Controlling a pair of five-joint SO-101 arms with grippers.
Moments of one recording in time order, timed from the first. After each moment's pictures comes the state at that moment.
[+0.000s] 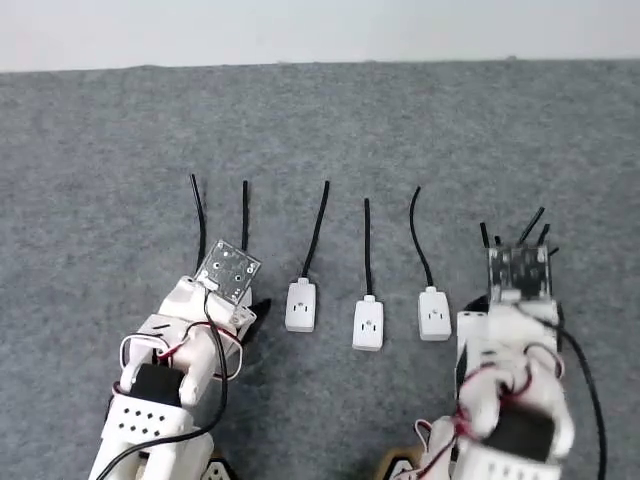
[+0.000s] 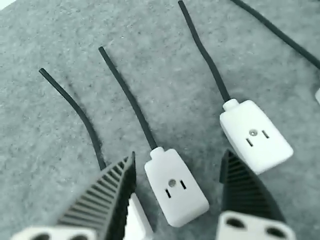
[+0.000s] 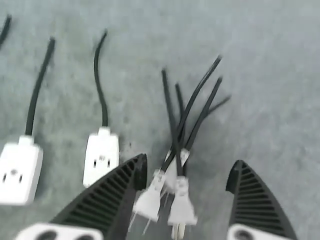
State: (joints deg) left arm 6.9 -68.2 84.2 39.9 -13.2; right arm 13.3 -79.7 61.4 72.5 16.7
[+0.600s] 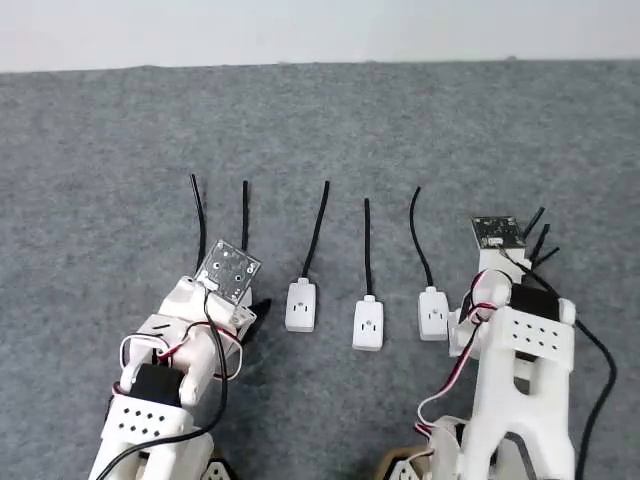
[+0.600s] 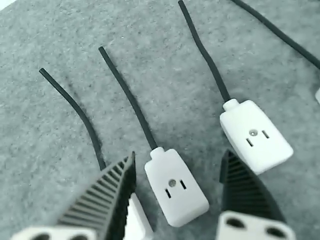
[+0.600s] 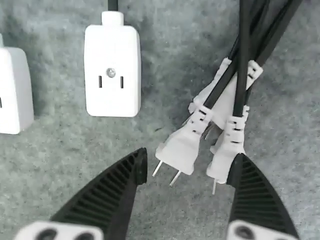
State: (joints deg) left arm 6.9 -68.2 84.3 39.9 -13.2; right arm 13.9 -35.7 54.3 72.5 16.7
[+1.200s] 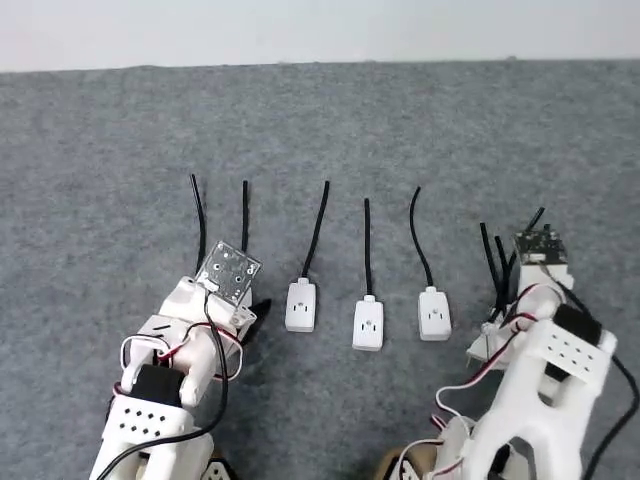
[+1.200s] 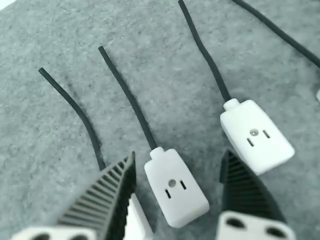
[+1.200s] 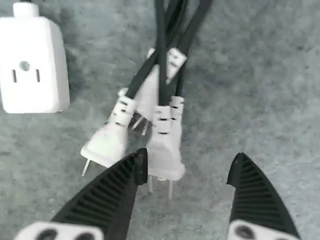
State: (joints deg) left arm 6.9 -68.2 85.0 38.8 -13.2; right arm 29.3 -35.4 58.1 64.2 31.5
